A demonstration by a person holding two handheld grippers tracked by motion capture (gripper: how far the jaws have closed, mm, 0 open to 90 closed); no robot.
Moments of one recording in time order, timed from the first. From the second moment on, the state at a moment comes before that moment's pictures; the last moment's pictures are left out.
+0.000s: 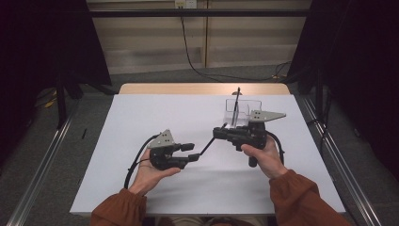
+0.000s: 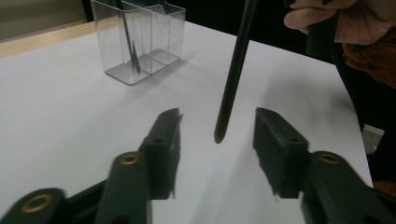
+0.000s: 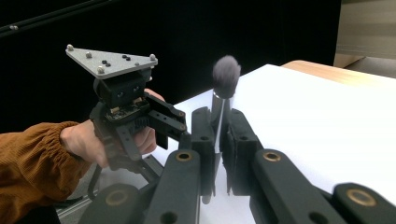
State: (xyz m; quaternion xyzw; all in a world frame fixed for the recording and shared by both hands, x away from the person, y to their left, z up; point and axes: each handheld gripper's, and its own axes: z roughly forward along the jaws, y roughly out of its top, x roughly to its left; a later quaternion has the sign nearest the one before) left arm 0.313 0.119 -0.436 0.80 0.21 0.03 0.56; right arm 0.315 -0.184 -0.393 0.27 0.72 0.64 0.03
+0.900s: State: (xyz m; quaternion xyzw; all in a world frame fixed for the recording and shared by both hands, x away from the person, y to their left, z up) left arm 0.299 0.152 -0.422 0.78 0.31 0.11 0.54; right arm 0.313 -0.211 -0.390 0.30 0.72 0.62 0.05
